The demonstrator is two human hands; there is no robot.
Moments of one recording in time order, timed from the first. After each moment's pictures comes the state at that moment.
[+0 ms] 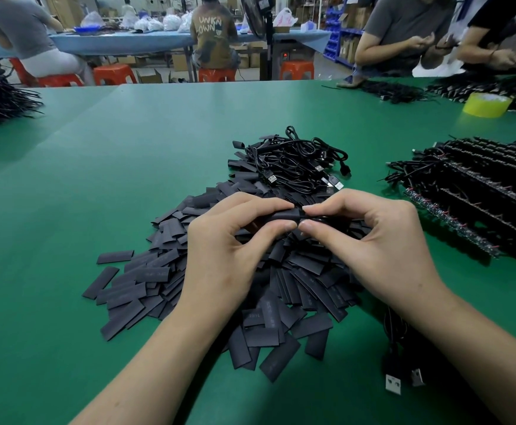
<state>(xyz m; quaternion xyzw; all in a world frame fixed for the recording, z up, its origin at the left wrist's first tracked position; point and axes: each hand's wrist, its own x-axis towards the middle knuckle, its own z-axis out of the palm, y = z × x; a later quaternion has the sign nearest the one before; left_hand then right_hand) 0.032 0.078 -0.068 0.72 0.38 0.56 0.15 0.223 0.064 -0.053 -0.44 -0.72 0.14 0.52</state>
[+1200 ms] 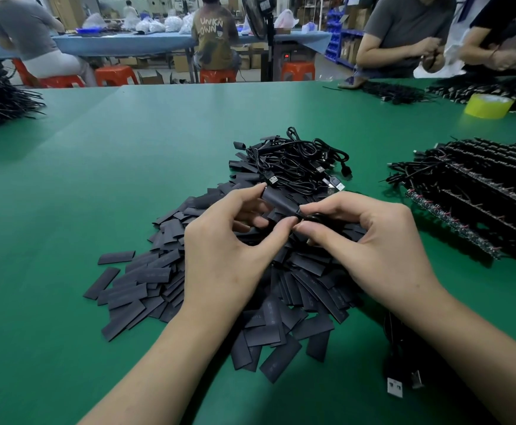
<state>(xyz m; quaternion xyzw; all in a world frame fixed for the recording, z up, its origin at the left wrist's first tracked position) 0.040 0.075 -0.069 0.65 0.46 0.59 0.14 0.221 0.066 -0.058 -0.45 -0.72 0.17 0.51</state>
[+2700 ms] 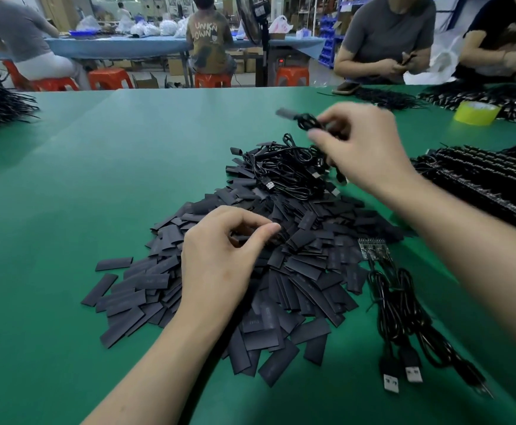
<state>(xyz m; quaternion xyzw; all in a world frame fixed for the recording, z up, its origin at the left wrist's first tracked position) 0.029 0.085 -0.079 0.65 0.52 0.53 0.19 0.232 0.158 0.015 -0.58 -0.71 0.04 0.41</state>
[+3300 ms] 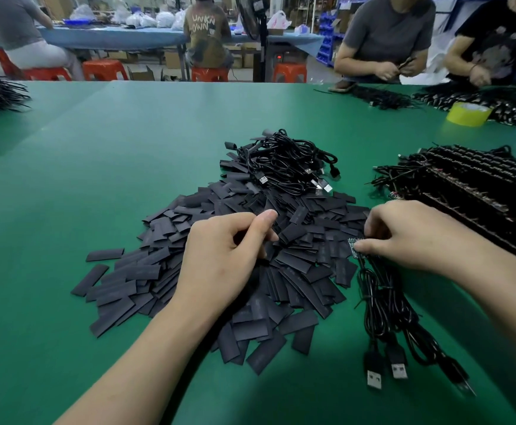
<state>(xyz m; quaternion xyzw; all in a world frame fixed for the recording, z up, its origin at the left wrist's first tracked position) 0.036 0.077 -0.074 0.68 0.50 0.48 0.24 0.290 0.086 -0.025 -0.72 -0.69 0.06 -0.02</state>
